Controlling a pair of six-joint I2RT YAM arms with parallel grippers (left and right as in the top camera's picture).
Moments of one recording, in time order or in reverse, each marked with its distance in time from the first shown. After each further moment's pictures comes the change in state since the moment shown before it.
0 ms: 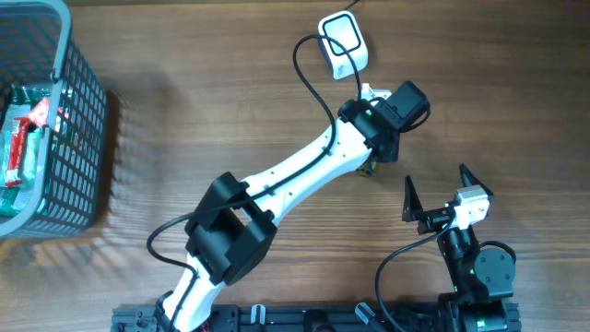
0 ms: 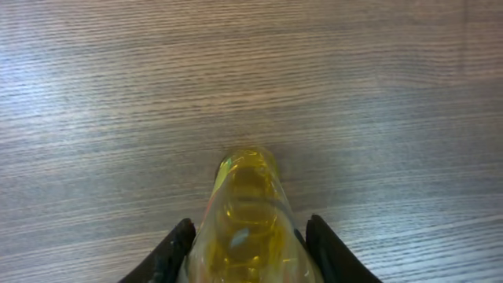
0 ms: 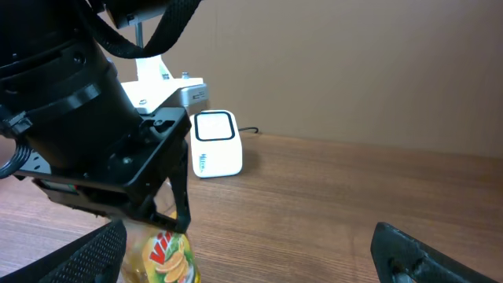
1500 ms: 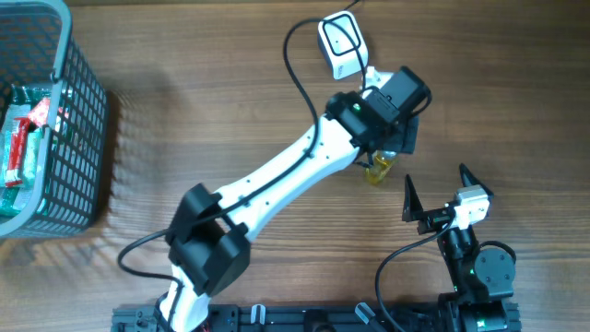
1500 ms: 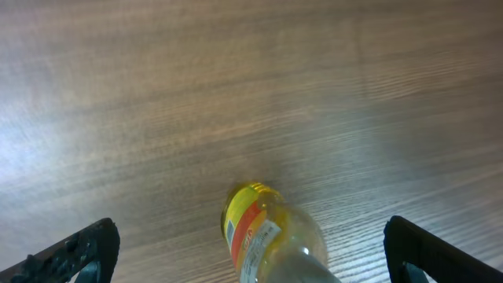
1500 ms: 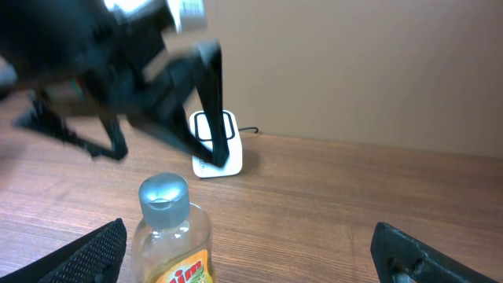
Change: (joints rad) left arm 0.019 -0.110 0.024 0.026 0.039 0.113; right arm 0.000 0.000 0.000 0.000 0.000 0.000
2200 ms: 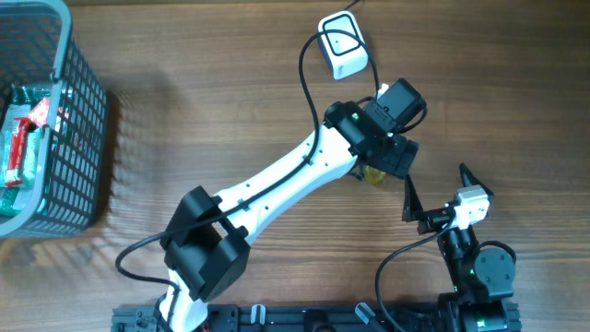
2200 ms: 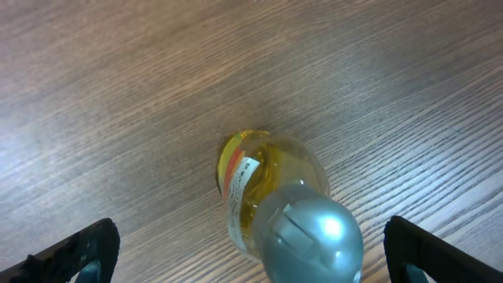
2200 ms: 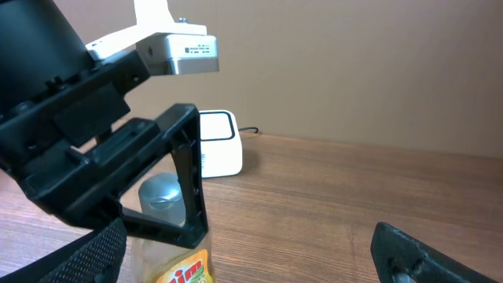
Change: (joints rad) left arm -0.013 -0.024 -0.093 -0.002 0.114 0.223; right arm 0.000 0.000 0.000 0.000 0.000 0.000
